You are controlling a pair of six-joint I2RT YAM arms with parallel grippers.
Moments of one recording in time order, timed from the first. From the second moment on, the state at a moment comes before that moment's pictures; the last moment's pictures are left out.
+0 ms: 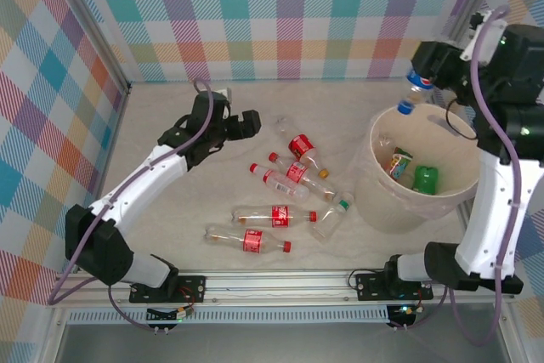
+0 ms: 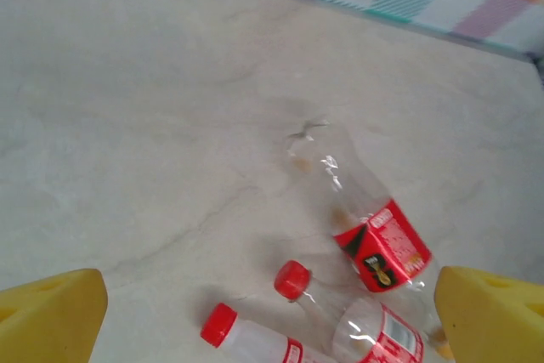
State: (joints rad) left arm -0.46 1.47 1.25 -0.45 -0.09 -0.56; right arm -0.08 1.37 2.26 -1.25 -0.16 0.22
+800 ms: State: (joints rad) left arm -0.45 1.60 1.22 -0.42 -0.06 -0.69; right arm -0.10 1.23 1.42 -1.25 -0.06 0.18
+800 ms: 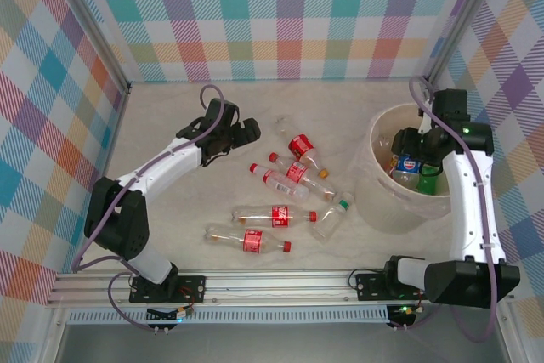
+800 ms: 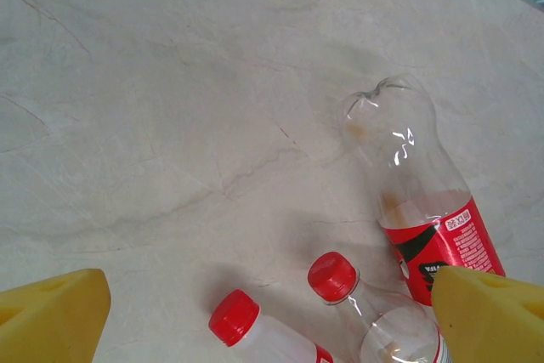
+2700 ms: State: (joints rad) left arm -0.49 1.60 1.30 -0.63 -0.06 -0.77; right arm -0.14 1.13 1.61 -1.21 -0.31 0.20
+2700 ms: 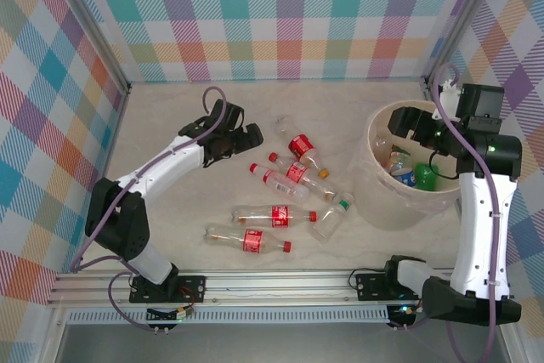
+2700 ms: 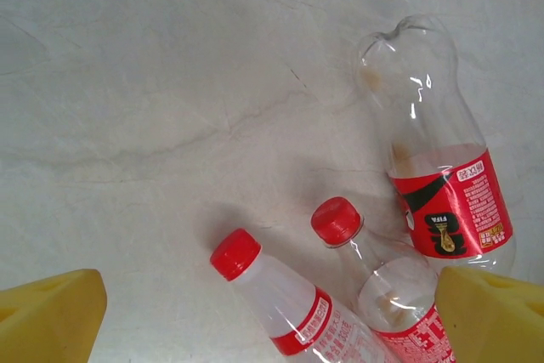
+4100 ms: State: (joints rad) left arm -0.80 1.29 0.76 -0.97 0.01 -1.97; right arm -0.14 1.16 1.46 -0.98 -0.49 0.18
